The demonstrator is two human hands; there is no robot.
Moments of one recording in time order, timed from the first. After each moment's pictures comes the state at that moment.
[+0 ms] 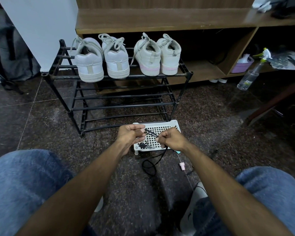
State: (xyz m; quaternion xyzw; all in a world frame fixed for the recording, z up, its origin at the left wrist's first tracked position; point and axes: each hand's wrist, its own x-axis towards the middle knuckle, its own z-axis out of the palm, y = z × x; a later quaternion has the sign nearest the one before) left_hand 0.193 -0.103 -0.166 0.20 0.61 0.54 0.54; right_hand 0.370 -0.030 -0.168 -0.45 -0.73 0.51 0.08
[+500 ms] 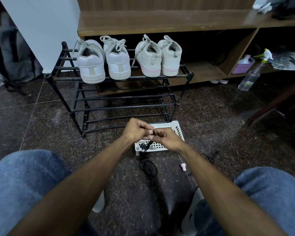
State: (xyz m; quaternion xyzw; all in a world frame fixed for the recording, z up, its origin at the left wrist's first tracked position) left_hand 0.199 -0.090 -0.140 0.41 0.67 0.41 0.46; right_hand 0.353 -0.043 -0.158 -0.40 -0.69 0.59 0.13
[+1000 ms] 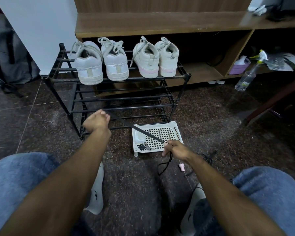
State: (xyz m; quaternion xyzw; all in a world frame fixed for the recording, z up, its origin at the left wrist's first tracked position) left_hand 0.123 -0.090 -0.124 -0.08 0.60 0.73 0.31; right_hand 0.395 -0.045 -0.188 -0.49 -0.64 0.58 0.06
